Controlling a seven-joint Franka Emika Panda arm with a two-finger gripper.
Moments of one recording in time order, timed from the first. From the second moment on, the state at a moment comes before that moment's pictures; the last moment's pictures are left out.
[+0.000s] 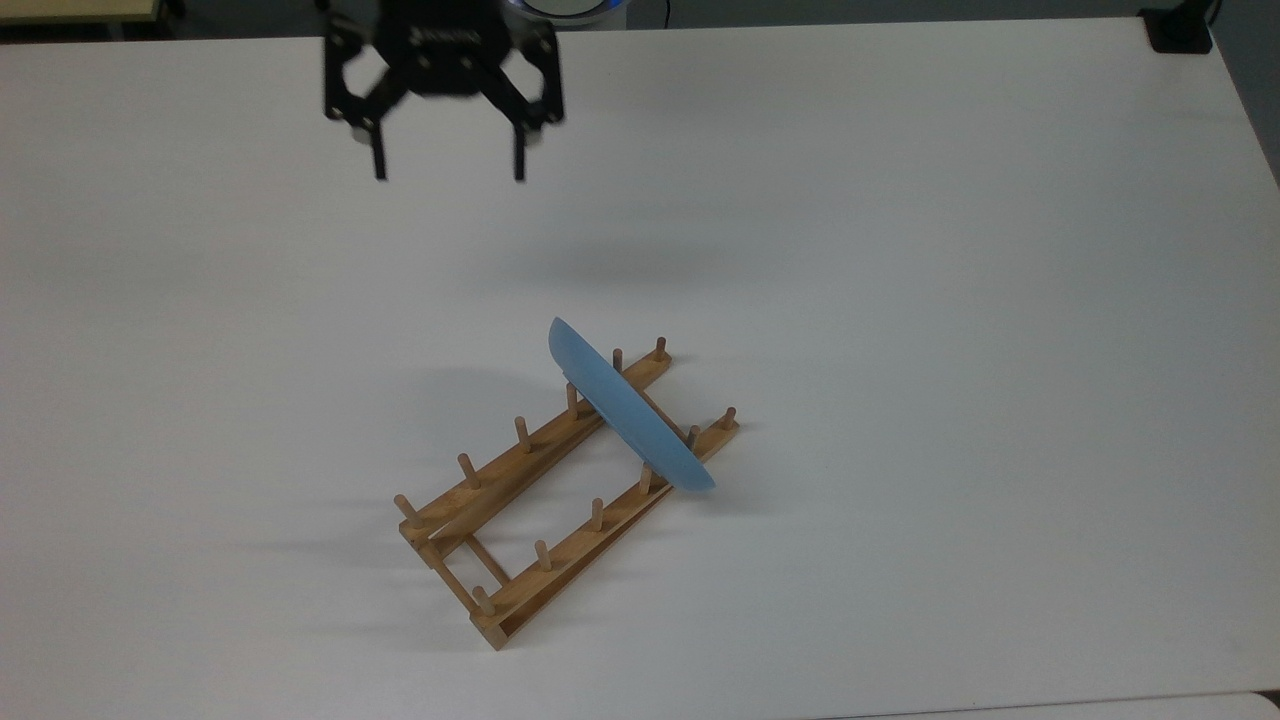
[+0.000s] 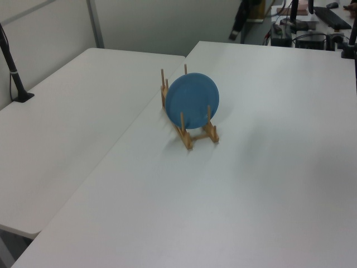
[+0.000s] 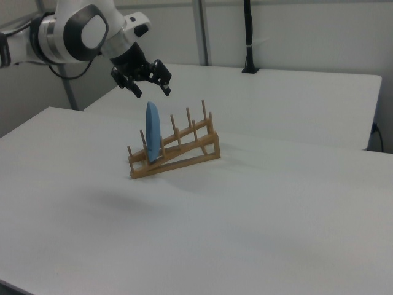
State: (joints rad) arm 0.01 0.06 0.00 -1.68 -0.13 2.17 -0.09
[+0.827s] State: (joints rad) arm 0.14 0.30 0.04 -1.69 -0.68 2.43 0.68
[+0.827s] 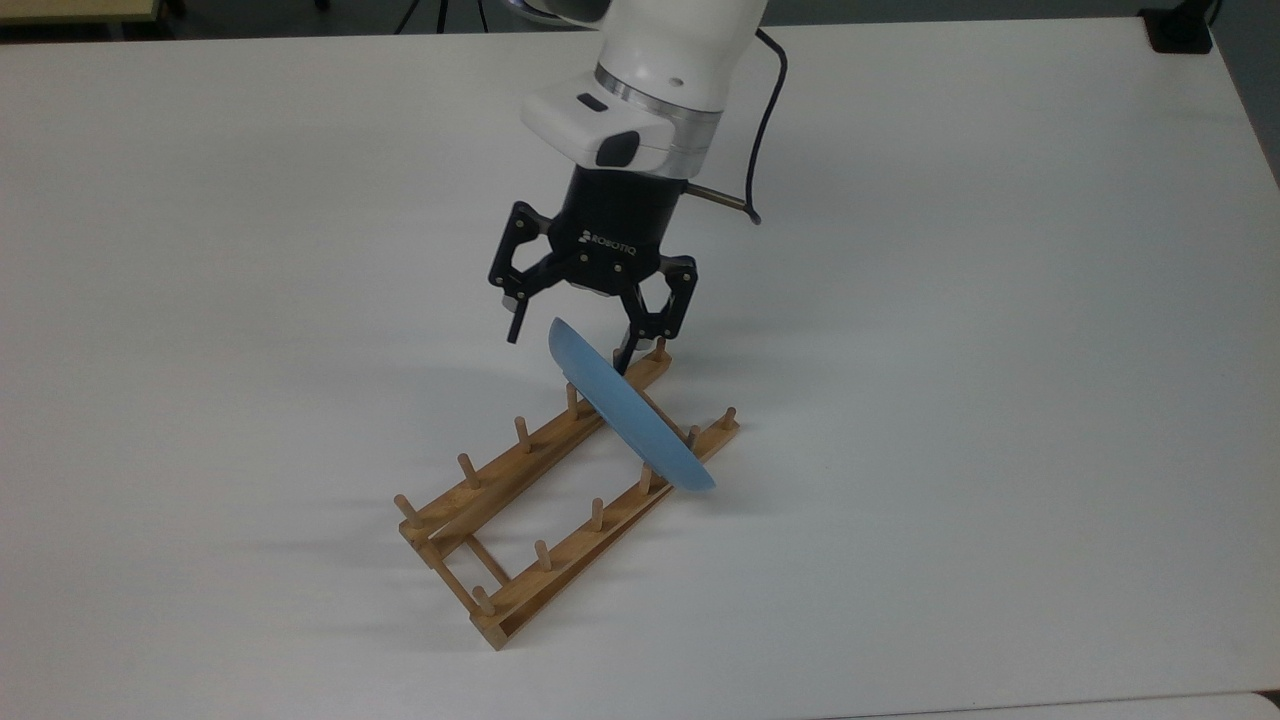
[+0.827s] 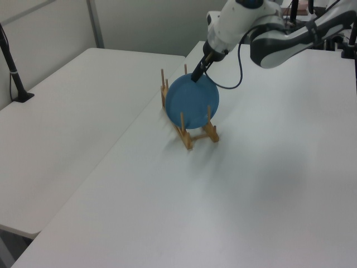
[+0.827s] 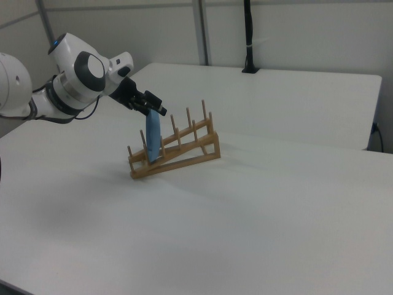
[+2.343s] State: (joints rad) arm 0.13 0.22 0.05 -1.68 -0.66 2.43 0.72
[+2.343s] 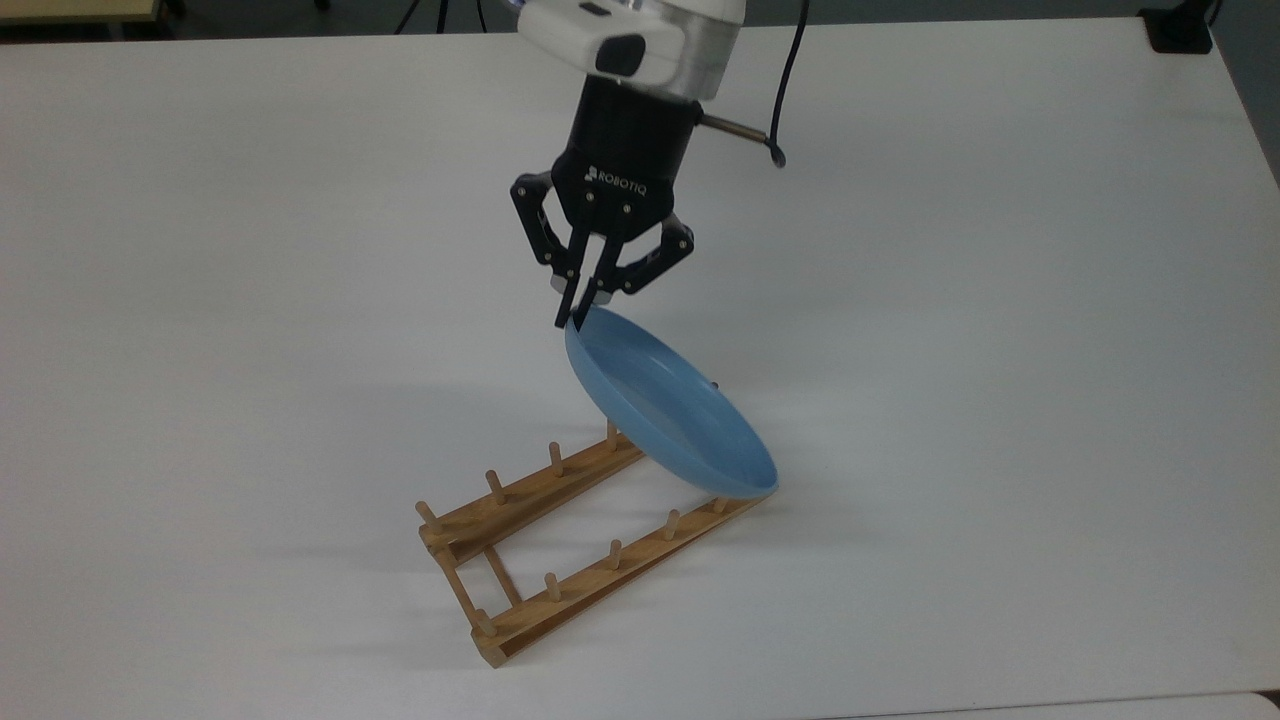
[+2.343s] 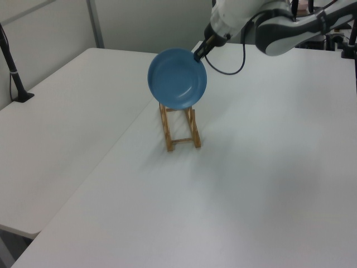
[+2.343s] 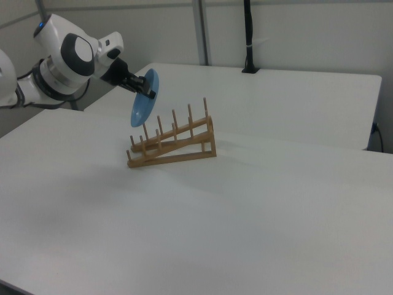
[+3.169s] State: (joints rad) arm -0.13 0.08 0.04 -1.69 0.02 1.73 -0.34
